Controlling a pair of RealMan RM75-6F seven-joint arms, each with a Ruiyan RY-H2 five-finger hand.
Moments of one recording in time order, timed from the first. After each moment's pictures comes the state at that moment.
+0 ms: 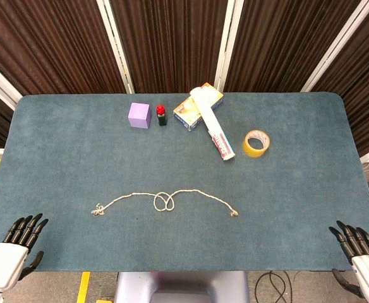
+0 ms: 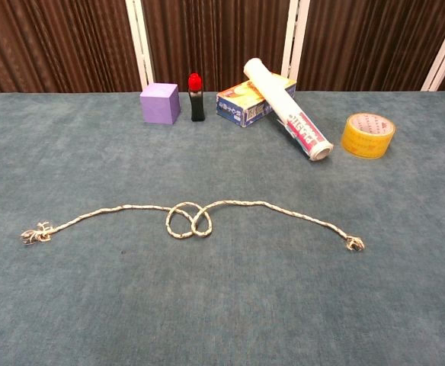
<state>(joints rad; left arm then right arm) 0.00 -1.23 0.13 -1.38 1.78 1.63 0.03 -0.14 -0.91 -0.17 -1.74 -1.79 1.57 0.00</state>
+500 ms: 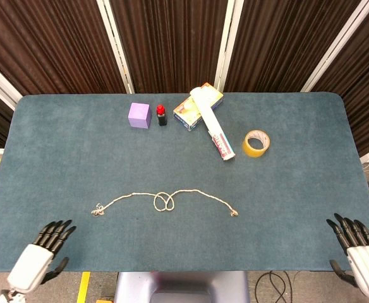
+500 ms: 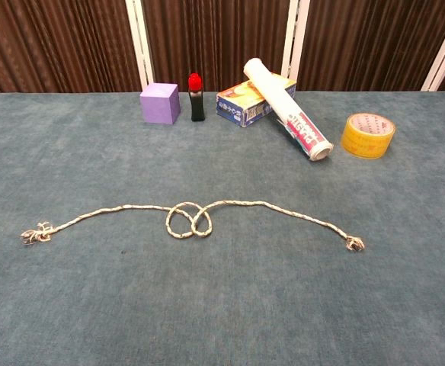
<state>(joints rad) -0.06 -1.33 0.16 -1.37 1.90 1.58 -0.03 -0.10 -0.94 -0.11 -1.76 -1.71 1.52 -0.09</state>
